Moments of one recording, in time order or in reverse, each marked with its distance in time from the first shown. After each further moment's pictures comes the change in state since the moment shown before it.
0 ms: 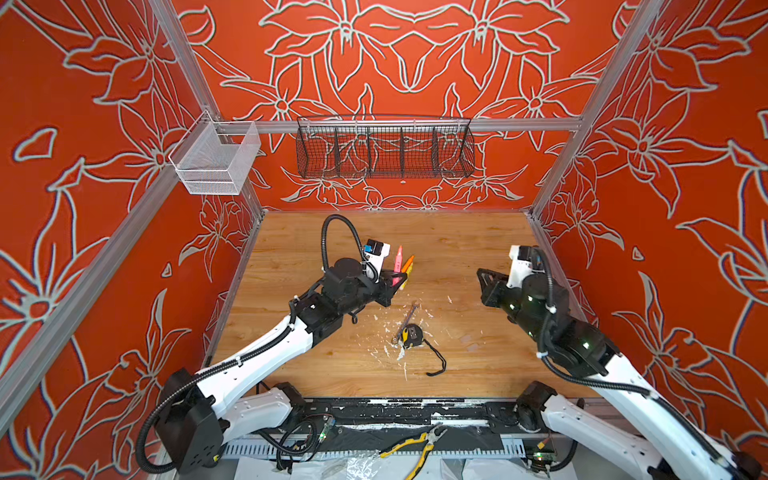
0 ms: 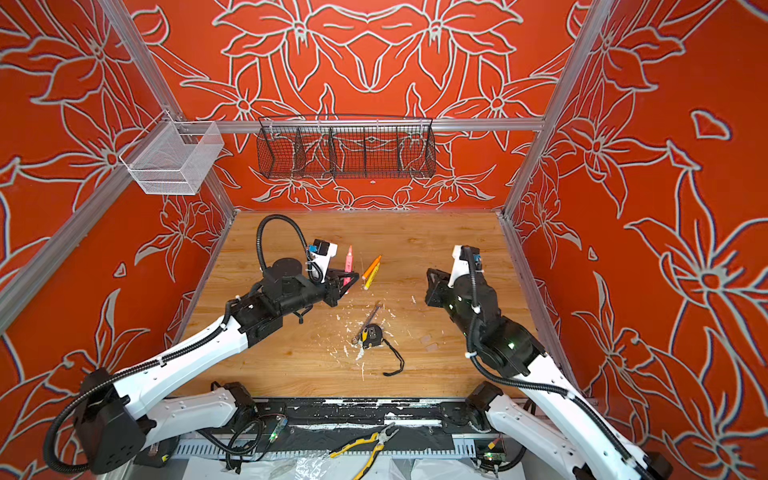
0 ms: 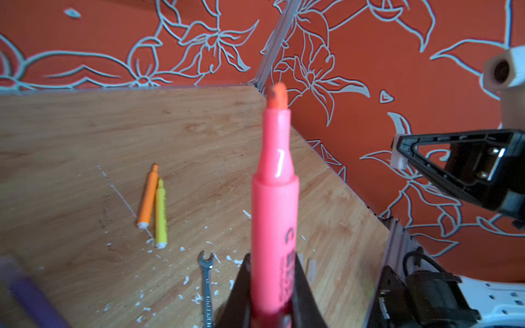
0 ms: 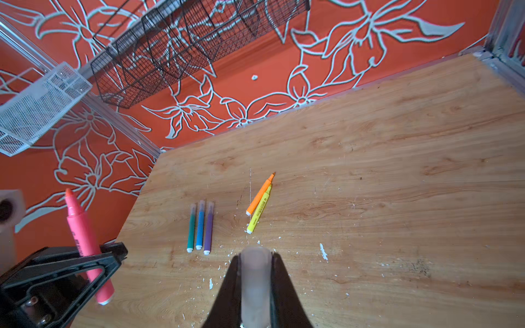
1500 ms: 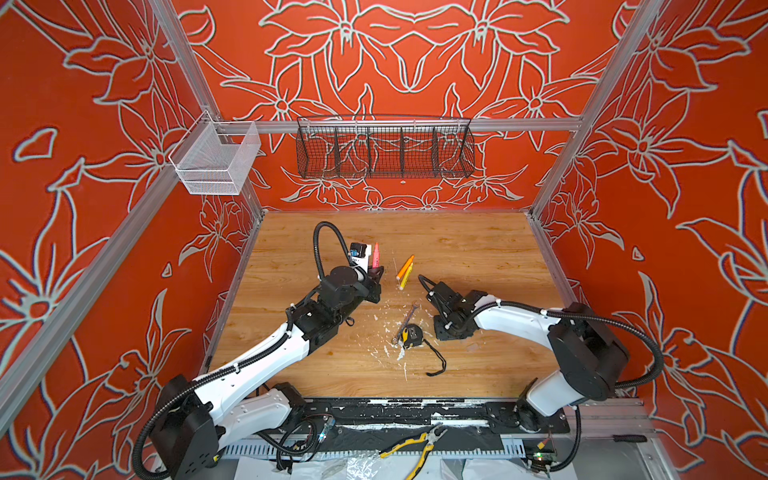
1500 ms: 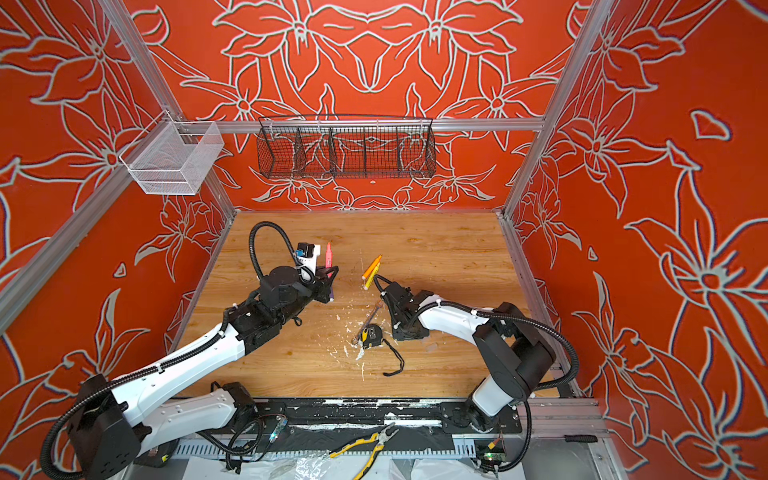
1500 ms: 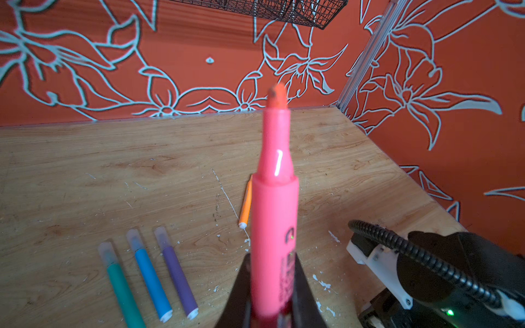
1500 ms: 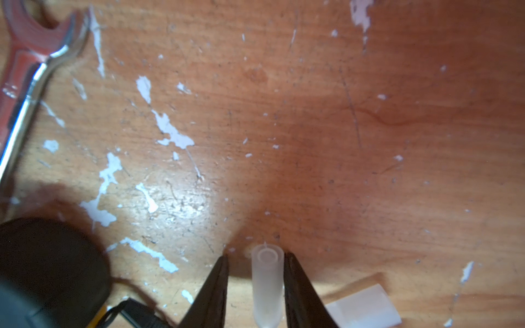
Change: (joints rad) left arm 0.039 -0.077 -0.117 0.034 -0.385 0.103; right arm 0.080 0.900 0.017 -0.196 -0.210 0.024
